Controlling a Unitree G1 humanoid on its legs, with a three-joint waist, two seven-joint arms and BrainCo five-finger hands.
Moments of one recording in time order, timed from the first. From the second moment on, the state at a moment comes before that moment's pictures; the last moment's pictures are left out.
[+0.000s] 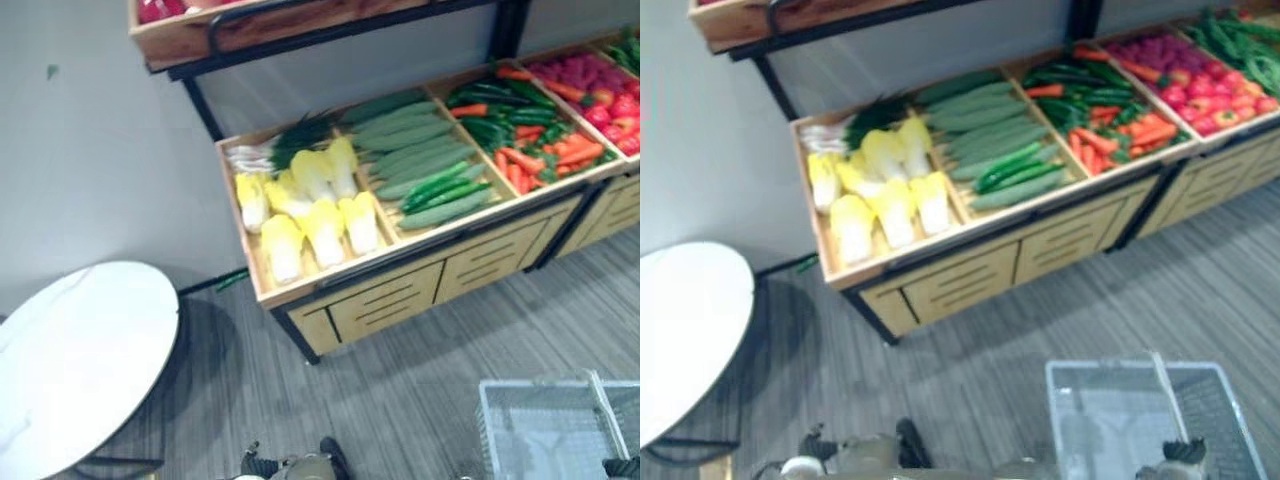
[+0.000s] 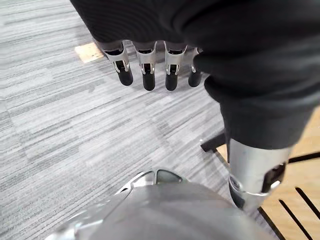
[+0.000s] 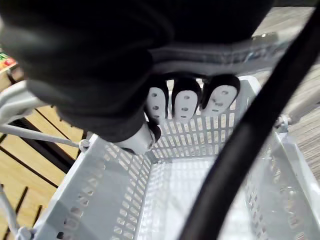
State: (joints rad) left arm 0.12 0.09 0.09 0.93 0.26 0.07 0.23; right arm 0.14 -0.26 -0.61 0.72 -0.43 0.10 -0.28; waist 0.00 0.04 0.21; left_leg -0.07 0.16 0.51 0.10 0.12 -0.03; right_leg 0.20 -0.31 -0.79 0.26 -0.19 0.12
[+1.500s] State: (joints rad) left arm 0.08 -0.06 0.41 0.77 -0.06 0.02 0.55; right arm 0.03 -0.17 -0.79 1.03 -0.24 0.04 -0.35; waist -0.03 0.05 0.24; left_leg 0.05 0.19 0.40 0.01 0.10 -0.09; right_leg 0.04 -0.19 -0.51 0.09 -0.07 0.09
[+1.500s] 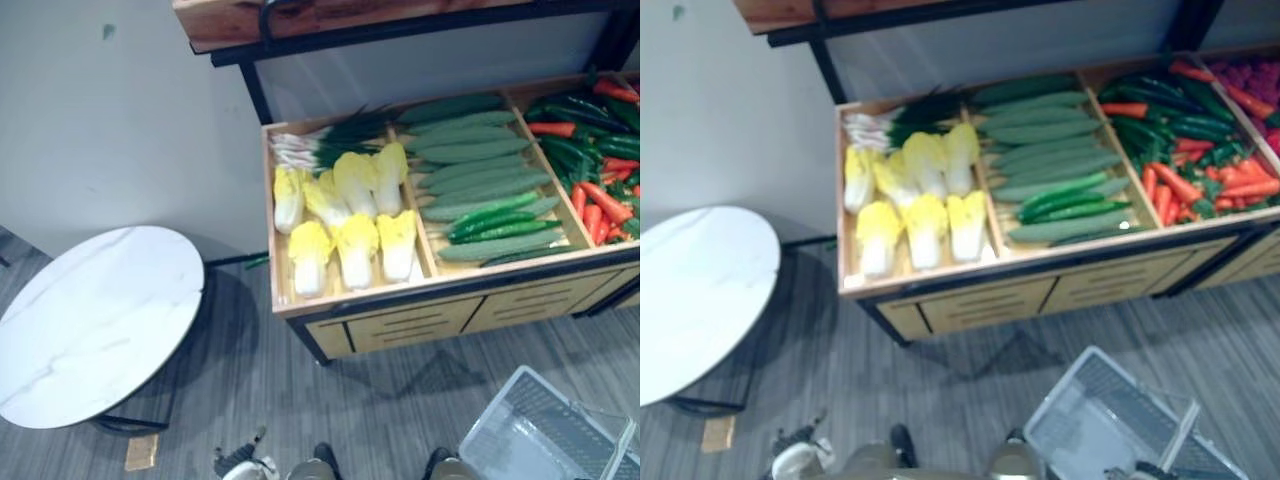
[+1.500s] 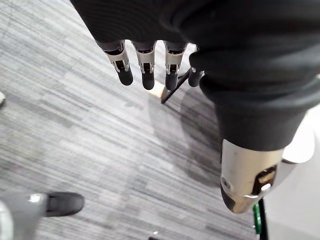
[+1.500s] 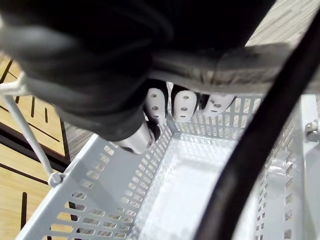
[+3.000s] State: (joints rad) left arm -0.25 0.01 0.20 0.50 0.33 0.14 0.76; right arm 0.04 -0.14 -0.54 0.93 -0.24 -0.01 -0.40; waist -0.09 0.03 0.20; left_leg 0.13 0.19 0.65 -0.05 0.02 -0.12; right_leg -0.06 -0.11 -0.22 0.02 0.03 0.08
